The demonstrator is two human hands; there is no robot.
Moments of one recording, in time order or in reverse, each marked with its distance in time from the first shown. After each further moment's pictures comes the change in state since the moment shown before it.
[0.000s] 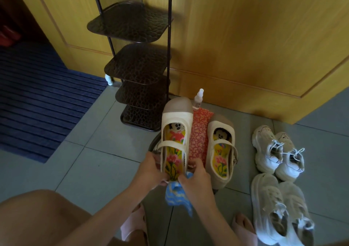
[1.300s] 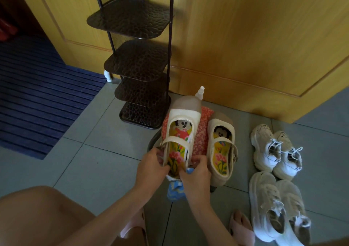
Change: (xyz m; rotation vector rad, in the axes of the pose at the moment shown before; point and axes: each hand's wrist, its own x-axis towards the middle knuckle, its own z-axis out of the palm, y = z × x) left_hand -0.003 -0.003 0.009 0.276 0.249 0.250; right_hand 0.008 0.008 0.013 0.082 0.244 -0.029
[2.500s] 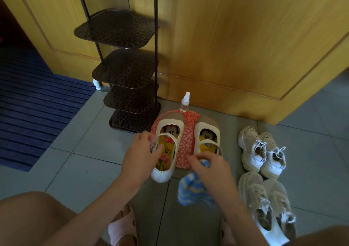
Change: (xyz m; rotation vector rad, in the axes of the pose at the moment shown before) left_hand 0.005 0.041 -0.027 0.110 0.061 0.159; right_hand -0.004 -0.054 -0.092 -0.165 -0.151 -0.049
